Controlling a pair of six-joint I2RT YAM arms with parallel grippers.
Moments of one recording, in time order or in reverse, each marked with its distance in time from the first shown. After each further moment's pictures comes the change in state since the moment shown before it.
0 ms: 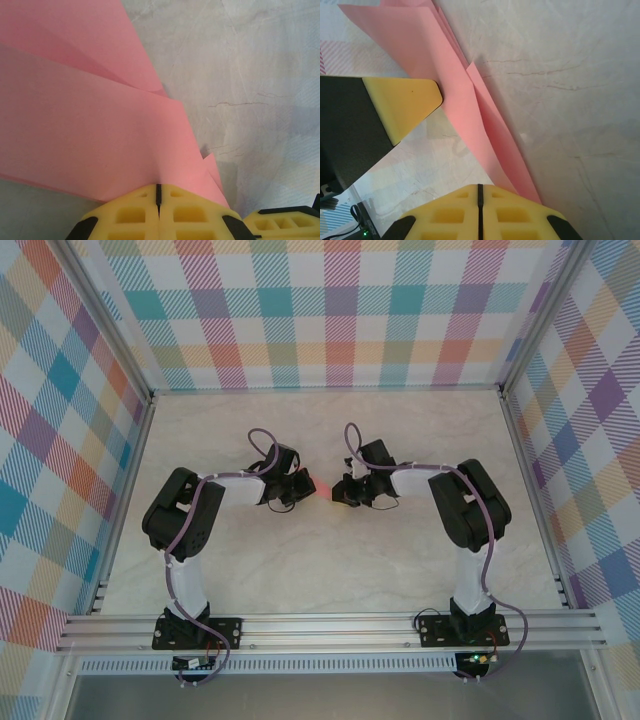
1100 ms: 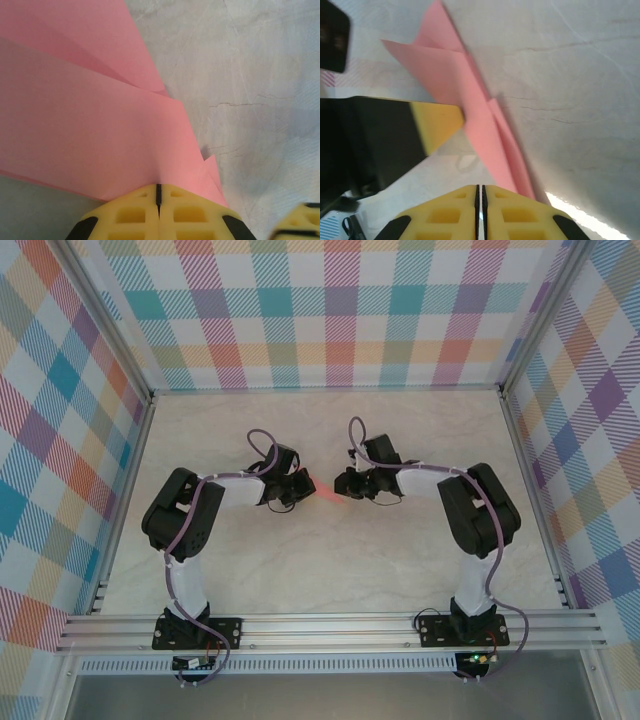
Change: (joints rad) left arm 0.000 -0.003 -0.005 0.003 0.000 -0.017; right arm 0.002 -0.082 -0.014 0.026 0.056 -0.032
